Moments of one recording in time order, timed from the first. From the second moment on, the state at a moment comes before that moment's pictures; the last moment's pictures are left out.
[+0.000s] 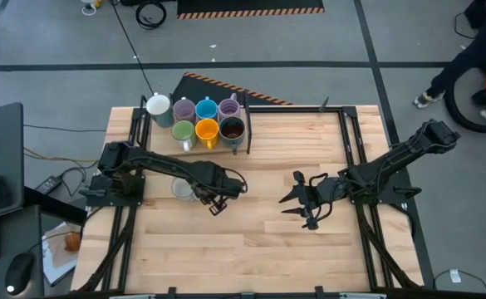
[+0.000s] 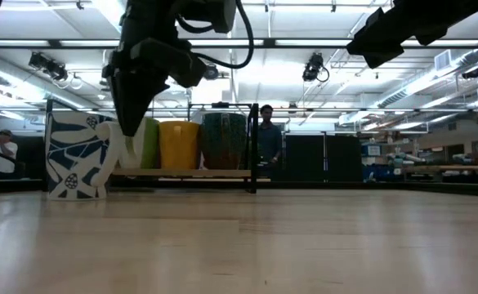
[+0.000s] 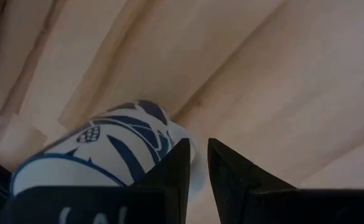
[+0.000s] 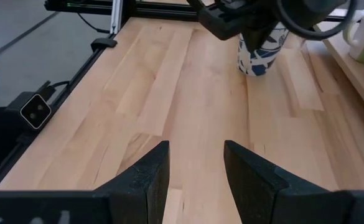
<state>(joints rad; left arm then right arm) -0.14 1.87 1.46 -1.28 -0.08 -0.83 0.41 1.11 0.59 0.05 0.21 0.10</state>
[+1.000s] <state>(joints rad) -0.46 1.87 1.49 -1.31 -0.07 -1.23 0.41 1.11 0.59 0.05 0.18 -0.02</state>
